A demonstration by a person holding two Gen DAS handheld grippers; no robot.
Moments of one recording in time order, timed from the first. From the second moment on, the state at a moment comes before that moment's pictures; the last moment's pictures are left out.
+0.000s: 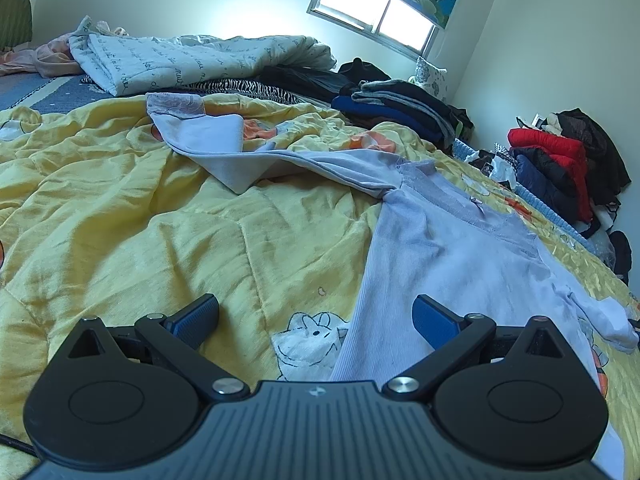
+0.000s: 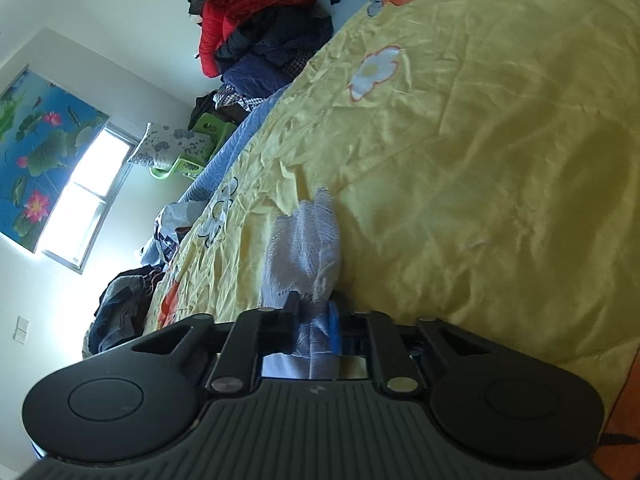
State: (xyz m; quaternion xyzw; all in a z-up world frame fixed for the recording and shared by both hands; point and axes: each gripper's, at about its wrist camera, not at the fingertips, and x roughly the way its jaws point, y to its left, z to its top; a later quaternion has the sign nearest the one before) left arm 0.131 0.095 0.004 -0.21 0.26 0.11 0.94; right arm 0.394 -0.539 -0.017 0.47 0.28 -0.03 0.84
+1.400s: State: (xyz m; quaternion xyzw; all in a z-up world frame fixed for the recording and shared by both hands) left arm 0.135 0.105 0.008 -0.53 0.35 -0.23 0.73; right arm 0.125 -0.149 0.064 -0.02 0.21 0.39 0.90
